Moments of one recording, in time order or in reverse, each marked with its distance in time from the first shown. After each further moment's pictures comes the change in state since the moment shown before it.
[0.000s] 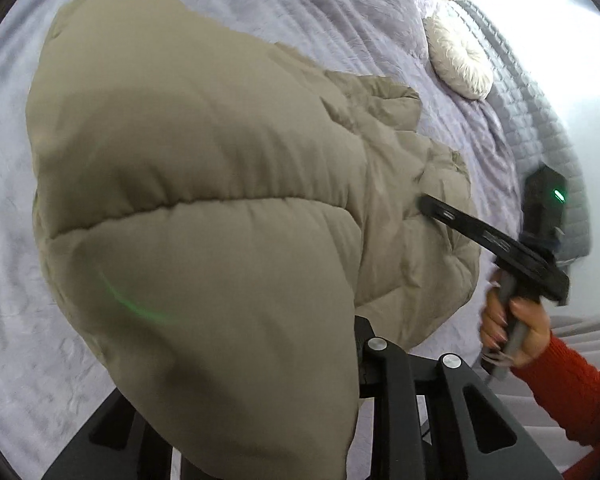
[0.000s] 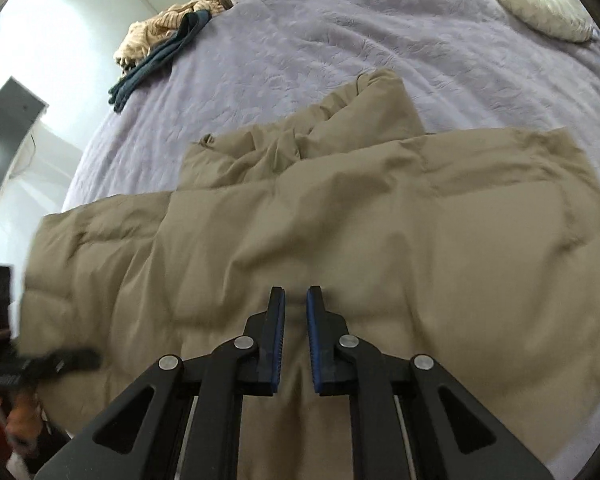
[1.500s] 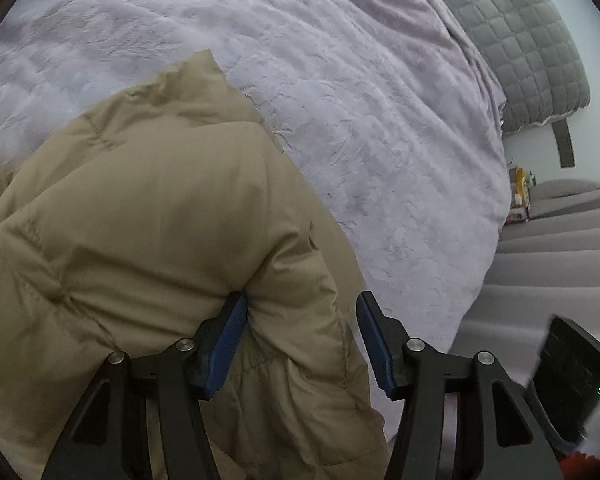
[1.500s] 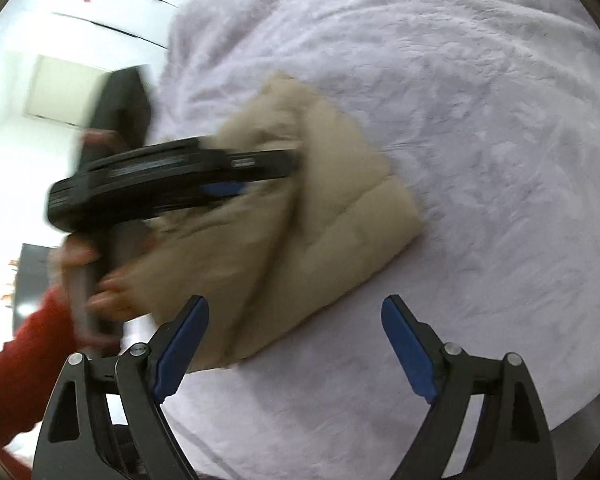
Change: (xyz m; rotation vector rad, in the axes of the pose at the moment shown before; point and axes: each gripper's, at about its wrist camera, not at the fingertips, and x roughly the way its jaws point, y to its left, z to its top) left arm 0.260 -0.379 0.069 0.461 0.390 -0.037; right arm -0.159 -0.196 -0.116 0.515 -0.103 0.202
